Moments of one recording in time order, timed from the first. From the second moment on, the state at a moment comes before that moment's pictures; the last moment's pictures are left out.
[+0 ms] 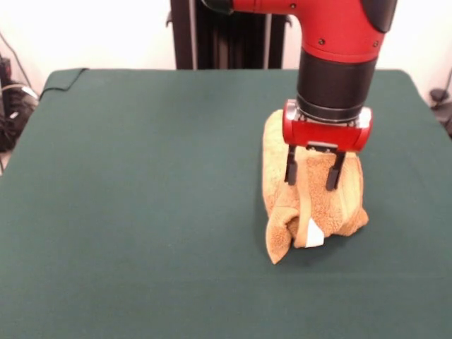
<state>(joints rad) -0.06 -0.43 0.01 1.36 -0.06 0.56 1.93</state>
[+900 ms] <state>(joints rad) -0.08 -0.42 0.05 1.41 -0.13 0.44 1.93</state>
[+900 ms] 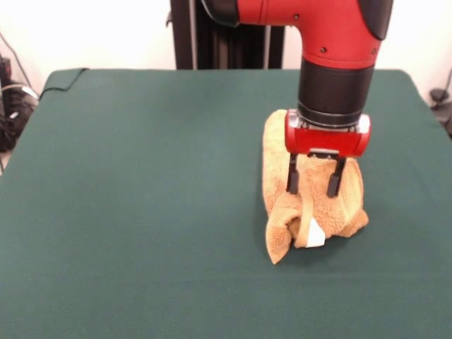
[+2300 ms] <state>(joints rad) -0.10 -0.44 0.07 1.42 -0.13 0.42 1.93</state>
